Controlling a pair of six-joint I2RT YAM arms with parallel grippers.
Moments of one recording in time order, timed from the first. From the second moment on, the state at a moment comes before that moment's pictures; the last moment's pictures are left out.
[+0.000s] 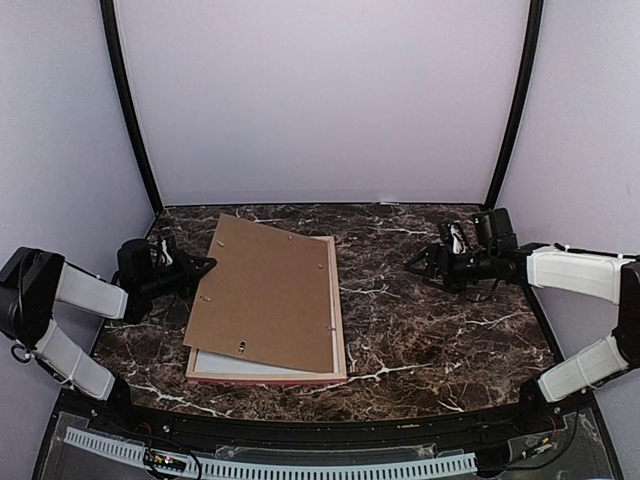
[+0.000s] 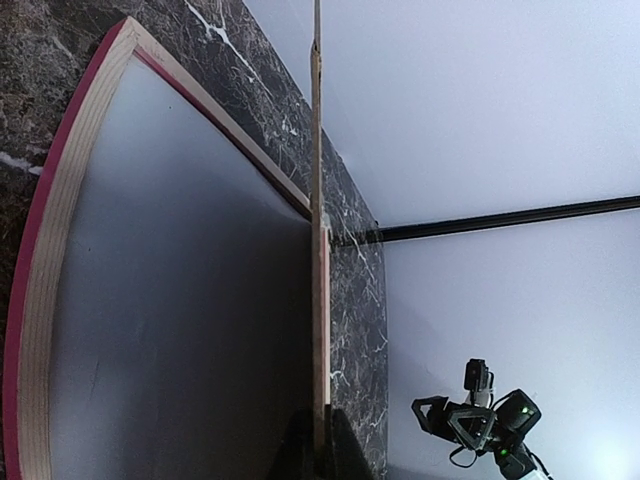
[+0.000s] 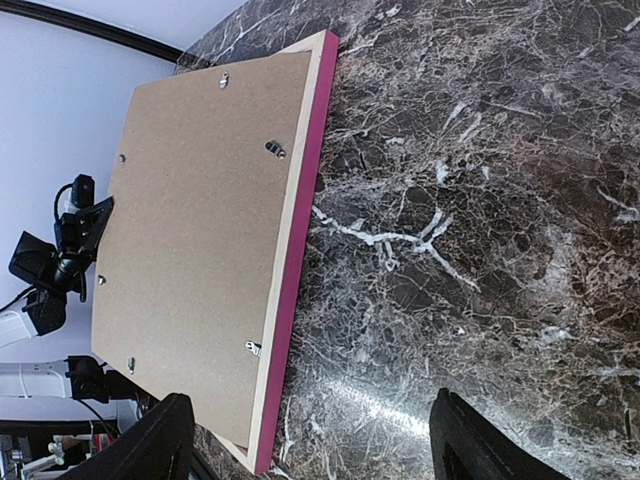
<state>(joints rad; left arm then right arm) -0.12 1.47 0.42 0.74 0.58 -1.15 0.33 1.34 0.75 -0.14 -0.60 0.57</state>
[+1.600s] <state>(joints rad) -0.20 1.60 0.58 0.36 0.55 -0.87 0.33 1.38 0.73 -0.10 -0.60 0.57</state>
